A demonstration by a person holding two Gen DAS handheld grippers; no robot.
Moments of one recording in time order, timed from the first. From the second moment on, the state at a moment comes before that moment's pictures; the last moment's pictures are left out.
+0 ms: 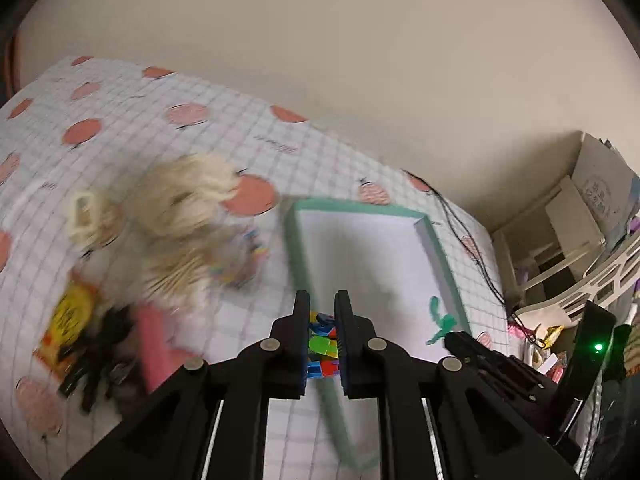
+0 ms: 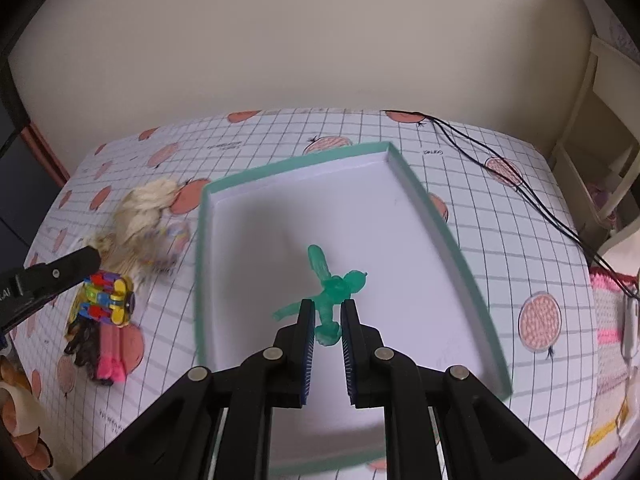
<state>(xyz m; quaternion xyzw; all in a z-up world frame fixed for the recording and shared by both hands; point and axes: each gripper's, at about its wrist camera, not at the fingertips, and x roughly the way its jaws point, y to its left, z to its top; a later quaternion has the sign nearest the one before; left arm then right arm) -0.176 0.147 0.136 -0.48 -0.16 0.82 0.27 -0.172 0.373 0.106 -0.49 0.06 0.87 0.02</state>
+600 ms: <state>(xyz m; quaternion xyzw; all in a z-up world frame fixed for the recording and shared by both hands) -0.246 0.243 0.084 -0.51 -0.13 0.80 0.28 -0.254 0.404 0.059 -0.50 0.05 0.86 0.03</state>
